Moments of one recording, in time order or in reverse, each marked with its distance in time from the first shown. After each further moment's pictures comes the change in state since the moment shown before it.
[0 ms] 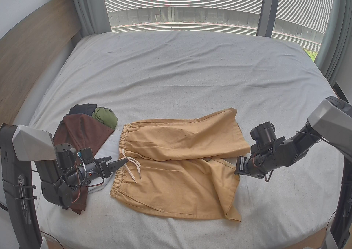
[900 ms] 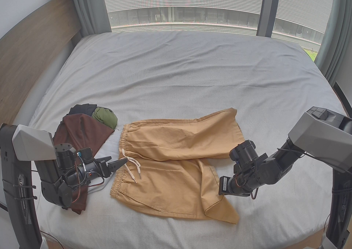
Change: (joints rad) left arm 0.000 -0.001 0.000 0.000 0.000 0.000; right arm 0.154 0.072 0.035 -0.007 0.005 0.069
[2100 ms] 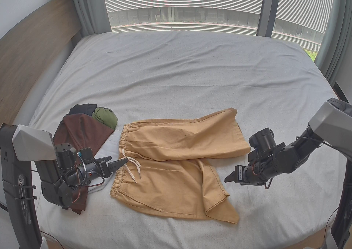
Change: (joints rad) left arm -0.001 0.000 0.000 0.000 0.000 0.000; right arm -0.117 -0.104 0.044 0.003 0.033 -0.114
